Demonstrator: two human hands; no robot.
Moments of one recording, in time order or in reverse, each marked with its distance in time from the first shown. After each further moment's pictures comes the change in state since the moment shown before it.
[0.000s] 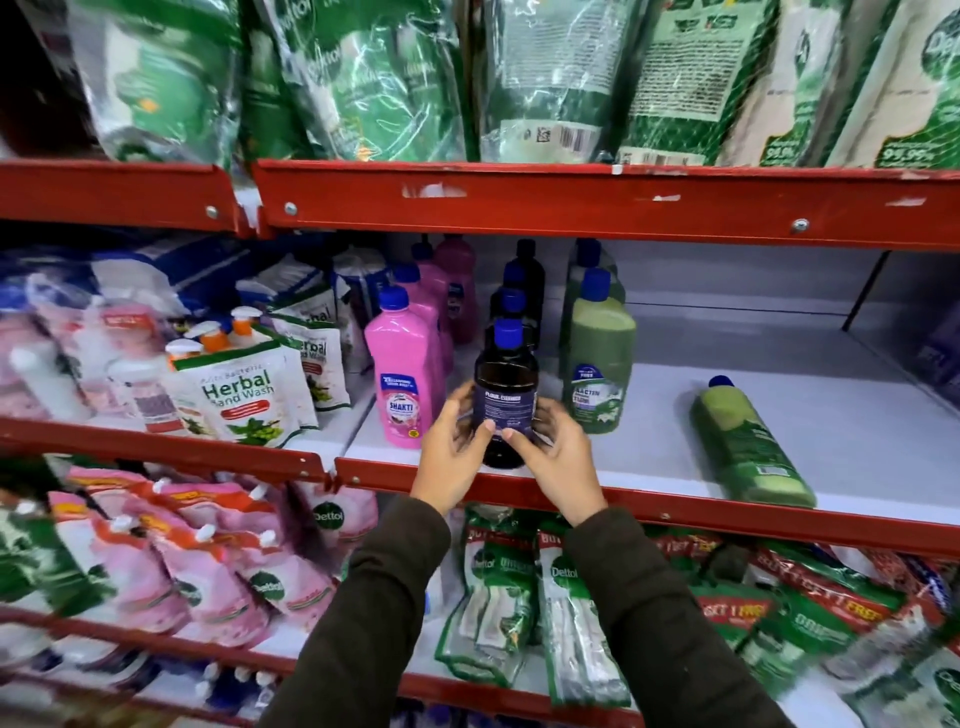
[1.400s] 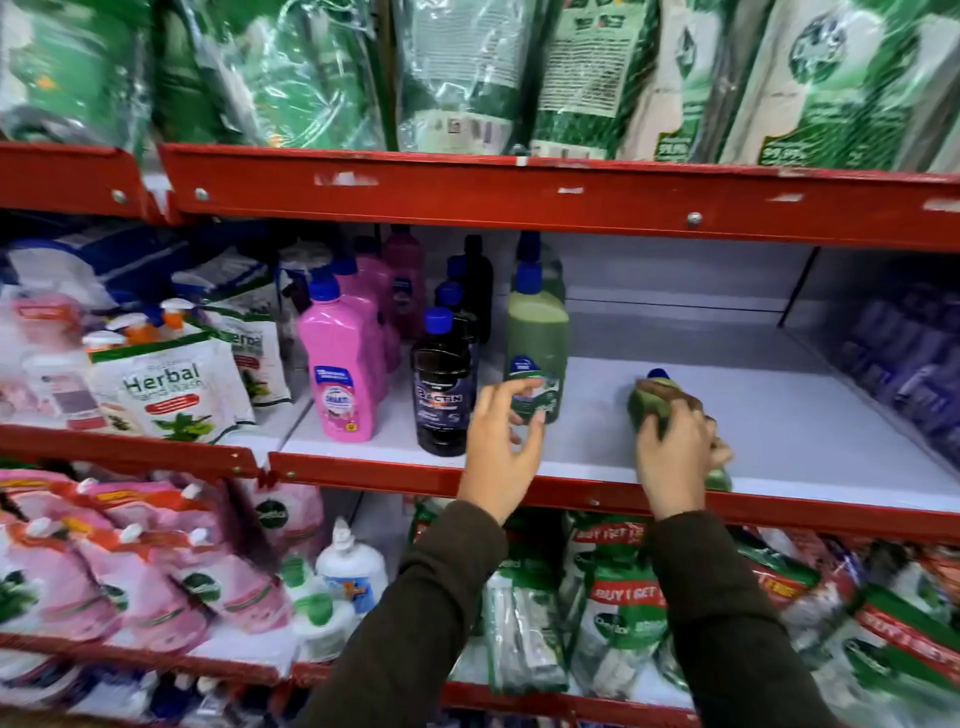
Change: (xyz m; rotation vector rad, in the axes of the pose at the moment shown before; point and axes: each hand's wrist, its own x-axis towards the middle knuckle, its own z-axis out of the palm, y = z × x) left_hand -0.024 0.045 0.112 0.206 0.062 0.294; right_hand -0.018 -0.007 -0.156 -0.724 0.548 0.143
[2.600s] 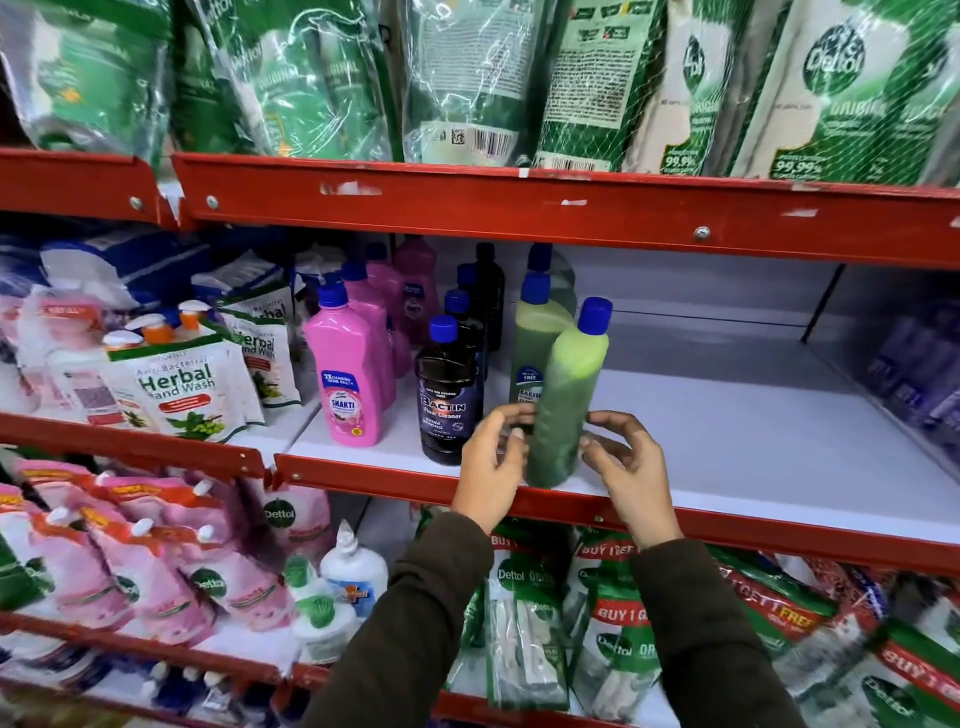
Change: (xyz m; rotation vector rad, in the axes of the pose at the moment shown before) left_hand -0.002 -0.023 0.006 -0.206 -0.082 -0.248; right_hand -0.007 0.008 0.028 0.778 -0.462 -0.072
